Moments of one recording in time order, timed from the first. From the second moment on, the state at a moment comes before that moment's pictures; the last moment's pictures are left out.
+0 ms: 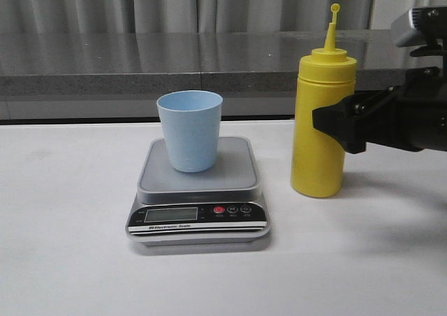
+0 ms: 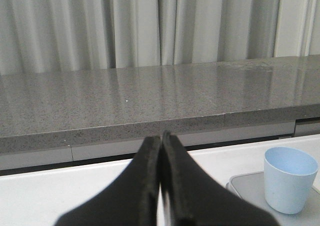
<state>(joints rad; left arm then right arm) -0.17 0.21 -0.26 -0.08 0.07 0.04 0.21 1.74 -0.45 -0.29 -1.06 0.16</state>
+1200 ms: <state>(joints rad) -0.17 0.21 -0.26 -0.08 0.07 0.04 0.21 1.87 -0.59 -0.37 -1.09 0.23</state>
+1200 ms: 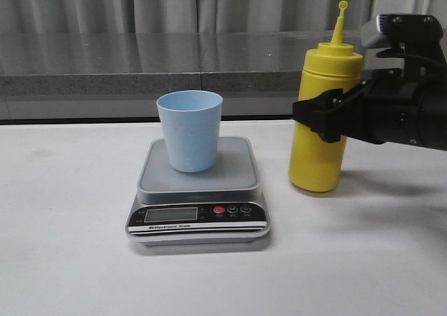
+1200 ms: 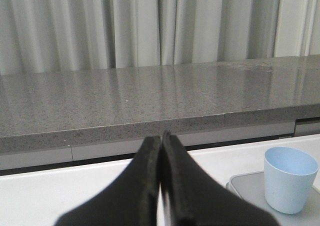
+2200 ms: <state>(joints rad) -0.17 0.21 -0.26 -0.08 0.07 0.04 0.38 1.70 -1.01 -0.73 -0.22 -0.05</state>
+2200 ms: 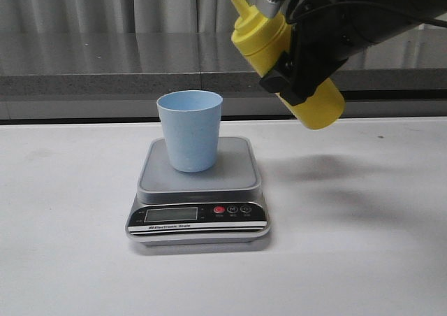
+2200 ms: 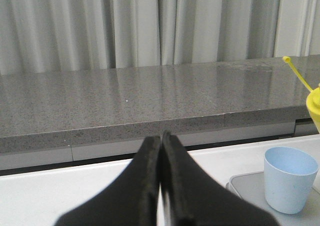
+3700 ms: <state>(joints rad) -0.17 0.21 -0.26 -0.08 0.07 0.04 0.61 1.78 -1.20 -1.48 0.30 -0.09</state>
